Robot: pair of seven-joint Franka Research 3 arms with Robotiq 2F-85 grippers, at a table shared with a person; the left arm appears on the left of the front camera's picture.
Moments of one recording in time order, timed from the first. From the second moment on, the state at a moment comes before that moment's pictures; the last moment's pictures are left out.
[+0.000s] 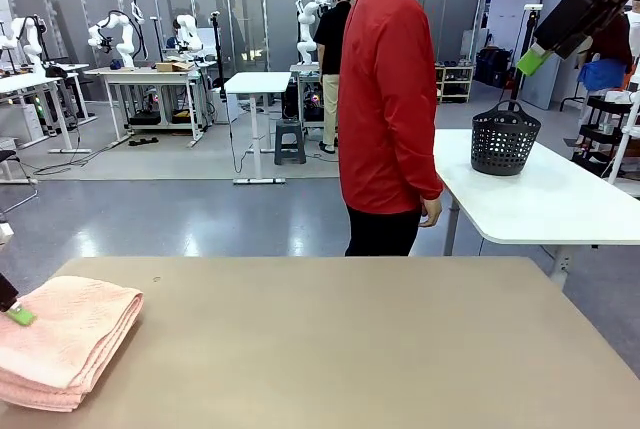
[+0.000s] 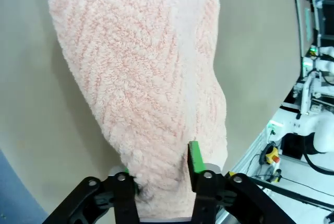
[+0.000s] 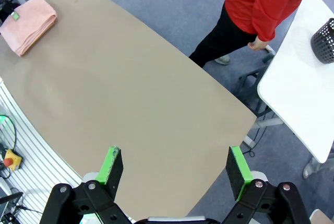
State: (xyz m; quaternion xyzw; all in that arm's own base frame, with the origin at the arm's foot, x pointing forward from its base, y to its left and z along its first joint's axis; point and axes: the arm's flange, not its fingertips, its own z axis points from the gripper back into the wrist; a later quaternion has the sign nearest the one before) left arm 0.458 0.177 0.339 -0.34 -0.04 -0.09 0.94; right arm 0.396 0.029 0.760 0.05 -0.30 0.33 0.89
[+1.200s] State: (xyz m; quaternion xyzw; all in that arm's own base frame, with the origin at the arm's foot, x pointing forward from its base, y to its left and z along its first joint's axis) left arm 0.439 0.182 0.376 -0.29 -0.06 -0.06 0.95; right arm 0.396 0.029 0.760 0.05 -0.30 0.33 0.89
